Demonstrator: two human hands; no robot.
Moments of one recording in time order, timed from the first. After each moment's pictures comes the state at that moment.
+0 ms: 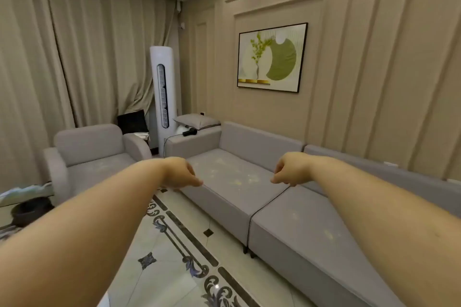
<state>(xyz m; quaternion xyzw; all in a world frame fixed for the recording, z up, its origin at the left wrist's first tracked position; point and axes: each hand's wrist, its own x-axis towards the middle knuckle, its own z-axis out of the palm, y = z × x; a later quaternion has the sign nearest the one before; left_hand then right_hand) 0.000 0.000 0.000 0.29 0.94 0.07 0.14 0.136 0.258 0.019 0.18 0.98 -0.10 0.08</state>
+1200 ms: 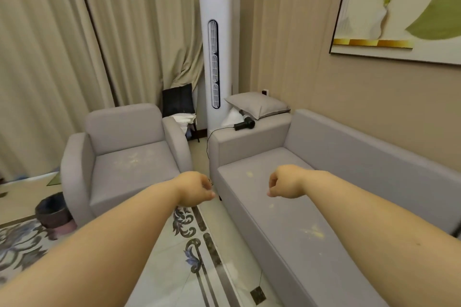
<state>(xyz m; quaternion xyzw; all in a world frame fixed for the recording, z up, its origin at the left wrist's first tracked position) -0.689 0.154 -0.108 0.17 0.96 0.11 0.17 -0.660 0.398 -0.094 0.00 0.98 -0.07 0.19</state>
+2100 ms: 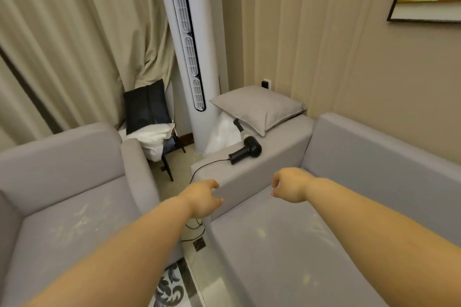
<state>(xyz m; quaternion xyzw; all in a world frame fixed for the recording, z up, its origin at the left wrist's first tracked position) -1.305 0.299 -0.179 0.14 0.95 0.16 0.22 -1.260 0.533 -0.160 0.07 0.96 -0.15 0.21</state>
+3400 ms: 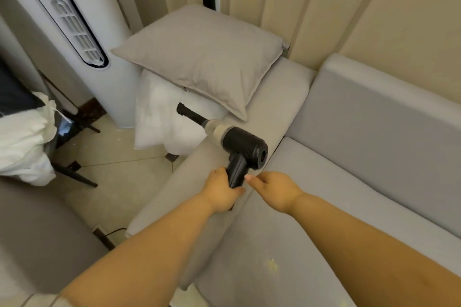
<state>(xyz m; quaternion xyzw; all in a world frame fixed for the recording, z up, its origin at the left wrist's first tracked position) -1.735 0.464 -0.405 0.21 0.84 0.32 0.40 -1.642 0.587 -0.377 0.32 0.85 -0.35 0.22</state>
